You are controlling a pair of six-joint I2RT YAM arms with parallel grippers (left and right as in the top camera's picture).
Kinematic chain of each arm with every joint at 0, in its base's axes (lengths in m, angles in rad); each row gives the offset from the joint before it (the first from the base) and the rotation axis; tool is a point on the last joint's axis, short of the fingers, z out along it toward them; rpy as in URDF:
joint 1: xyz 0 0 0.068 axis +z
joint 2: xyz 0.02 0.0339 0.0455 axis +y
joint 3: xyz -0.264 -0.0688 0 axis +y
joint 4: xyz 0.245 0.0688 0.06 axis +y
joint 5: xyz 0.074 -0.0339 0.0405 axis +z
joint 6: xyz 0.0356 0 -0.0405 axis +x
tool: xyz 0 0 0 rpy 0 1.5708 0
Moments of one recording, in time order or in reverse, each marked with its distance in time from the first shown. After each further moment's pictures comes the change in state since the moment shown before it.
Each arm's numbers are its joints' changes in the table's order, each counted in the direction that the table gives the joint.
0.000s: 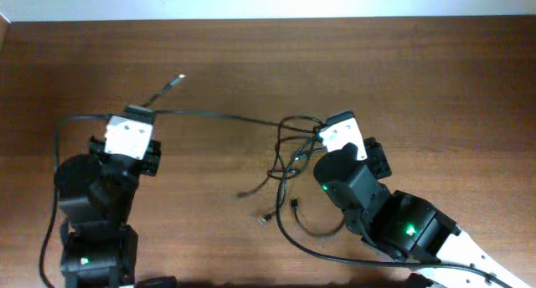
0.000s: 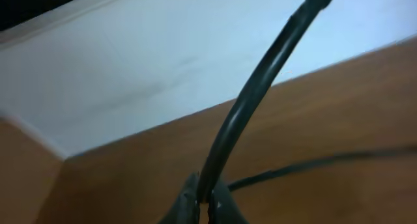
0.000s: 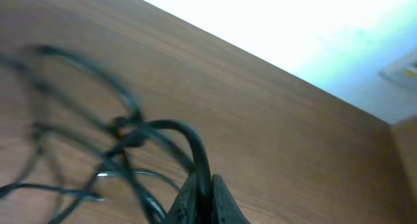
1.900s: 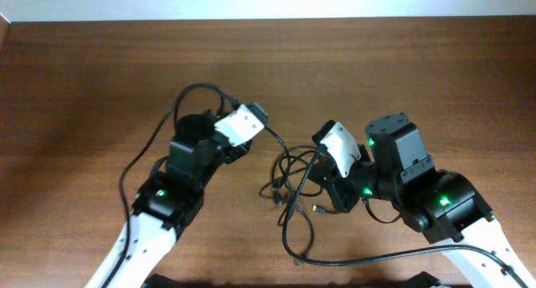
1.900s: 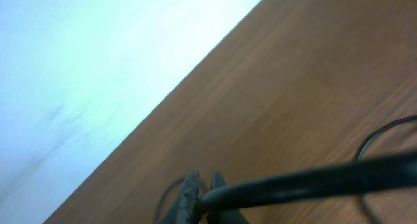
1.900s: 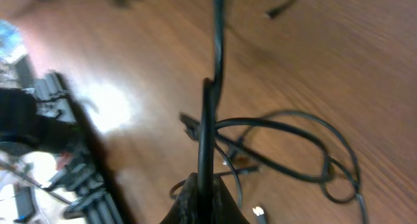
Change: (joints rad) left arm -0.544 0.378 -0.003 -0.190 0.179 0.203; right arm -0.355 -0.002 -0.035 0.138 1.208 -0.226
